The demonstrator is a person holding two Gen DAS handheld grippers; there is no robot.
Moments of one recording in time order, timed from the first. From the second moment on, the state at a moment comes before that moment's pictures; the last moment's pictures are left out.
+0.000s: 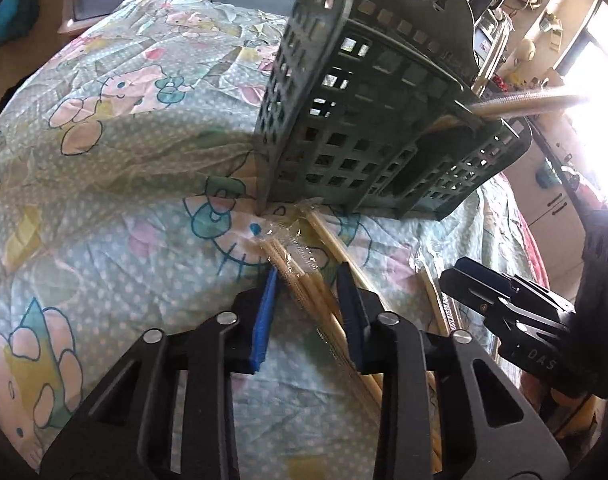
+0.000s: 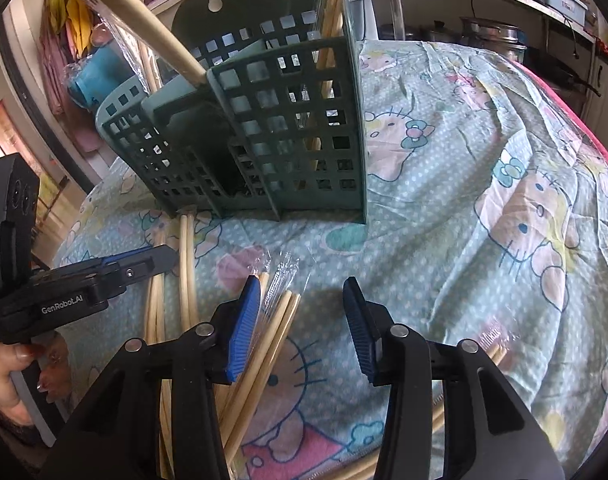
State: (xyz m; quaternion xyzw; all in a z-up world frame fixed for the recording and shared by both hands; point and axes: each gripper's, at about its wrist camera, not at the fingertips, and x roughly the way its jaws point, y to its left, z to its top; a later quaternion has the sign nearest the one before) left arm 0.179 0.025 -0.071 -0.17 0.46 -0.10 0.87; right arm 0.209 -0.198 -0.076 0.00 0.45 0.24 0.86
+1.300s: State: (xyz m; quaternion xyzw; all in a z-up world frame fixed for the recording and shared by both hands) left arm 0.151 0.087 -0.080 -0.27 0.45 -0.15 0.84; right arm 0.191 -0.212 -0.038 0.03 0.39 0.24 0.89
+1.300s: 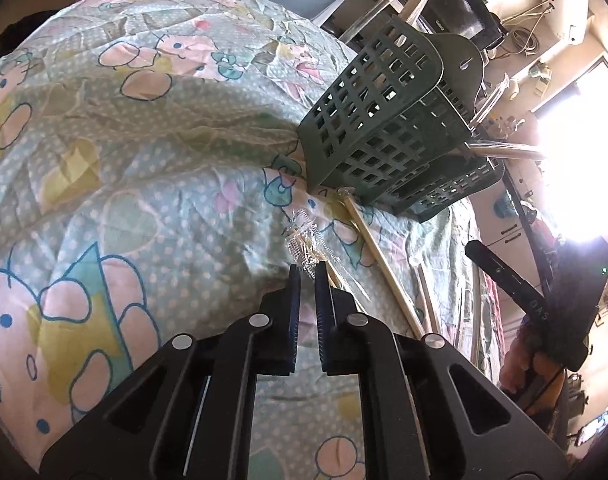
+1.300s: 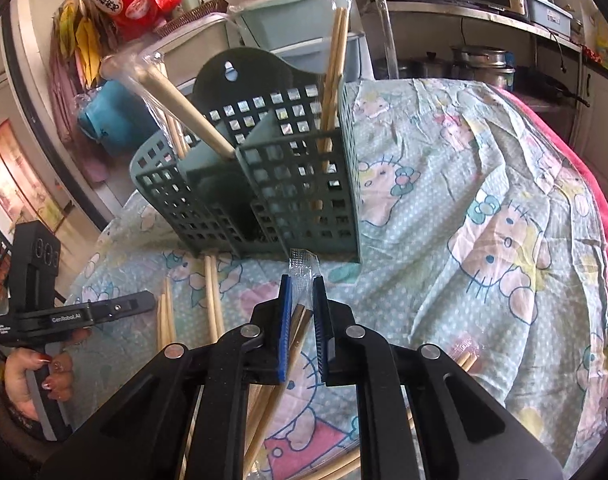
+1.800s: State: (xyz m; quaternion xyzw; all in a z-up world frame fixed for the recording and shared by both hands) left arm 0.166 0.076 -0.074 -0.25 0.45 -0.14 0.84; right arm 0.168 -0.212 0.003 0.03 0.34 0.26 0.90
